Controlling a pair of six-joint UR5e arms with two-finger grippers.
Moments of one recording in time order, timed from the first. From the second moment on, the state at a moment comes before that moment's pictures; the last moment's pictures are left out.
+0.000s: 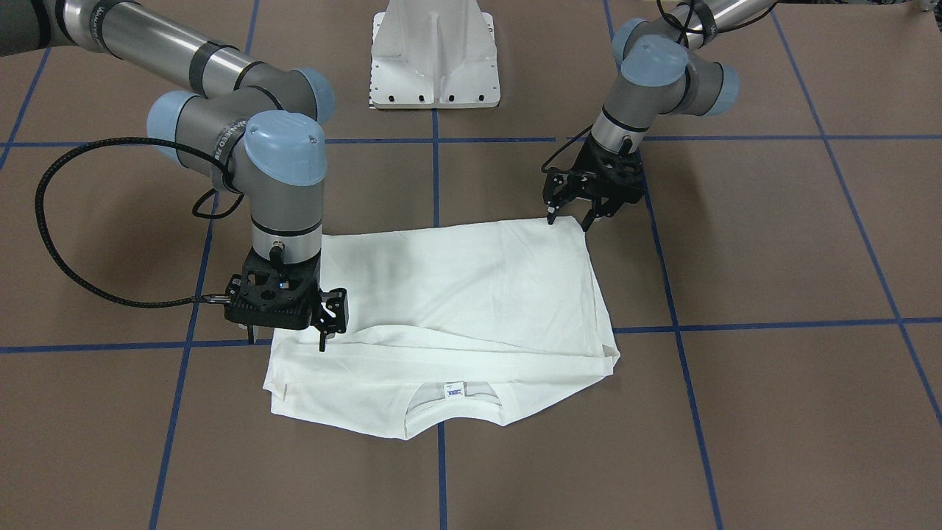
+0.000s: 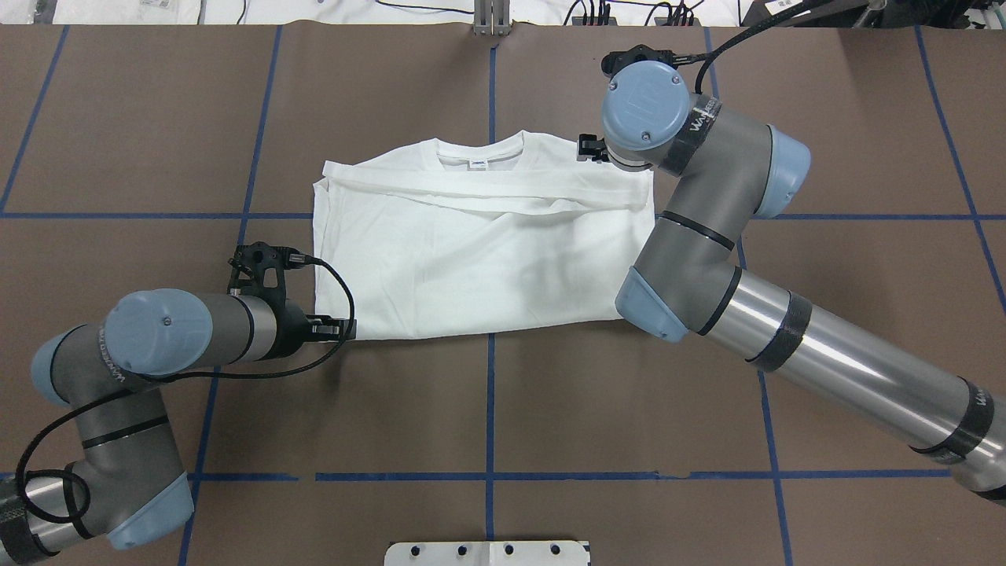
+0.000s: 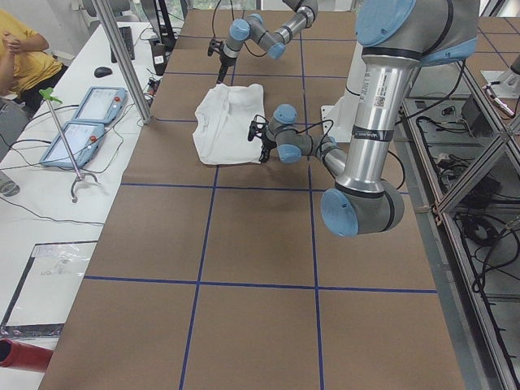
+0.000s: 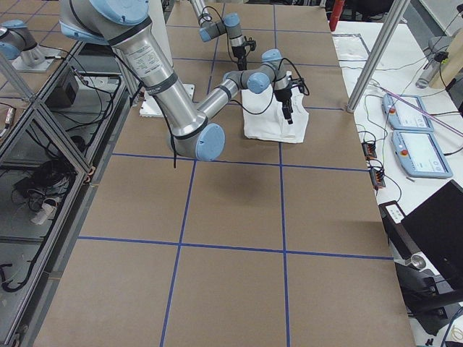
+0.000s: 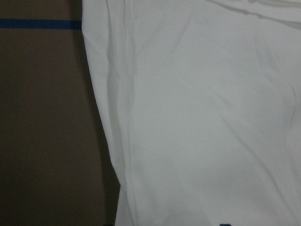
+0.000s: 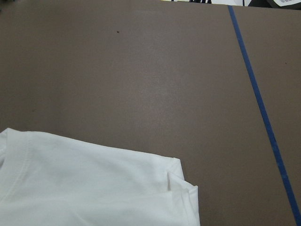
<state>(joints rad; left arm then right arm) -0.46 -1.81 -1.76 -2.22 -1.66 -1.21 0.70 -0.87 1.50 -1.53 1.56 1.12</state>
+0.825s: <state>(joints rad) -0.54 -1.79 -1.75 -2.21 -1.66 -1.12 0.70 -0.87 1.51 -1.53 1.56 1.12</state>
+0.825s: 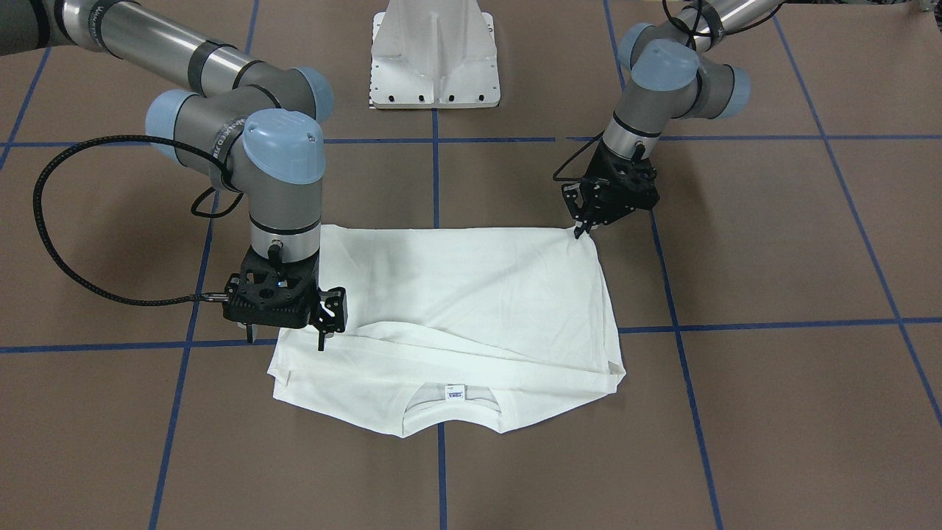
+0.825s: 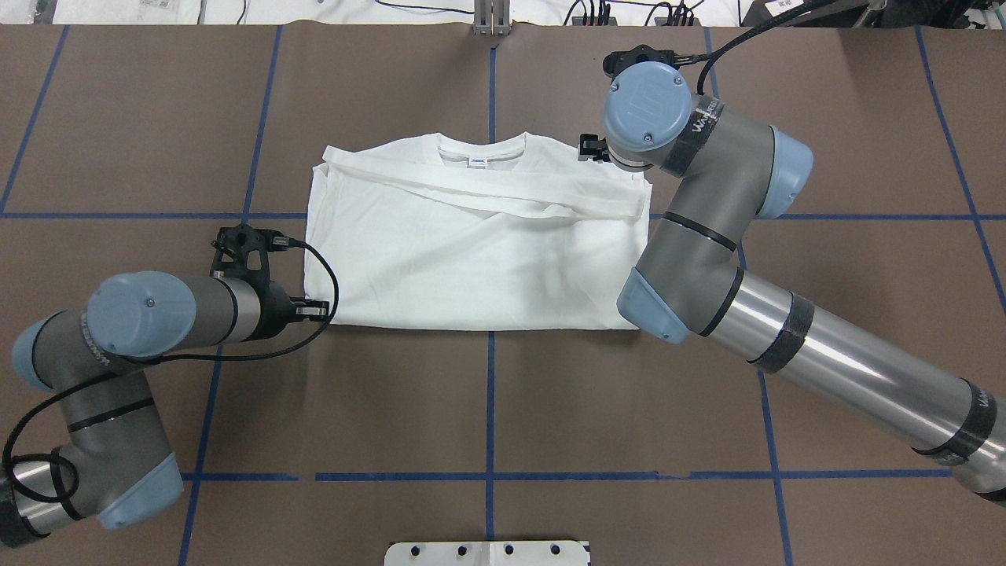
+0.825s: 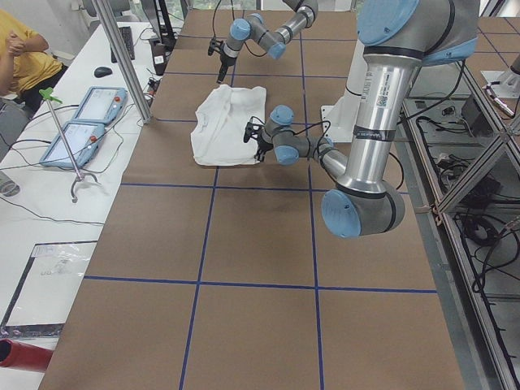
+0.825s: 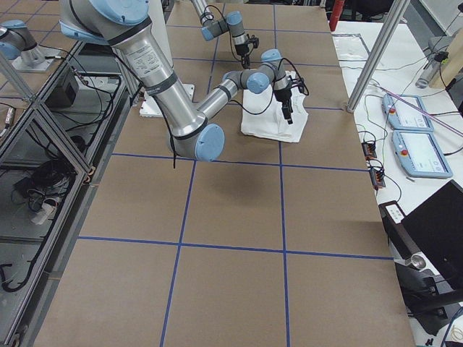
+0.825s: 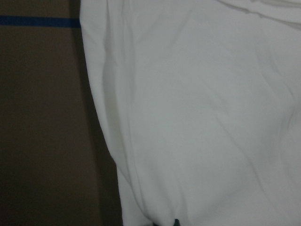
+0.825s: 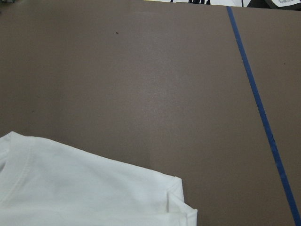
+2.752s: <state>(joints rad) -0.95 -2.13 -1.21 -2.43 -1.72 -0.72 0.51 -0.70 1.36 -1.43 1.52 1.67</state>
